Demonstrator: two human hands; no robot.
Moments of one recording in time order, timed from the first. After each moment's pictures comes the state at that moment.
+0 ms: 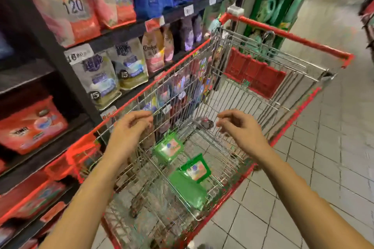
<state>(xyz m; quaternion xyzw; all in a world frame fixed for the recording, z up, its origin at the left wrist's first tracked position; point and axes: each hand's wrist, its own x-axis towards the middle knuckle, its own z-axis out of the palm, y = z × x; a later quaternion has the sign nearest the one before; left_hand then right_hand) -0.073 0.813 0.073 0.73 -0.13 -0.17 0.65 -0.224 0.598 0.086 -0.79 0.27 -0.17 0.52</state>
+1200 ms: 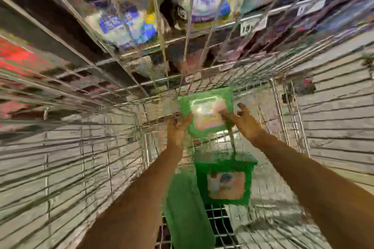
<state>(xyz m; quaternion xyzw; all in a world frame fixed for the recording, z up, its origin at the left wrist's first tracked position) 0.053 0.651 -0.421 0.62 0.44 -0.26 0.59 0.078 0.459 -0.427 -0.72 0.30 0.33 0.53</state>
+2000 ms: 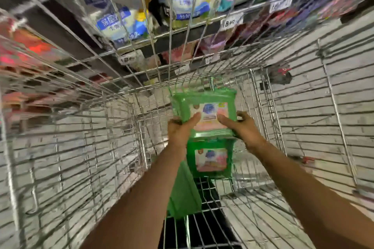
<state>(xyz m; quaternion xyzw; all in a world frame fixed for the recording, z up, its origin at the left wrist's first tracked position) 0.012 0.615 -0.357 0.57 0.43 -0.24 0.65 0.010 0.436 -0.362 -0.64 0.37 0.27 0.61</state>
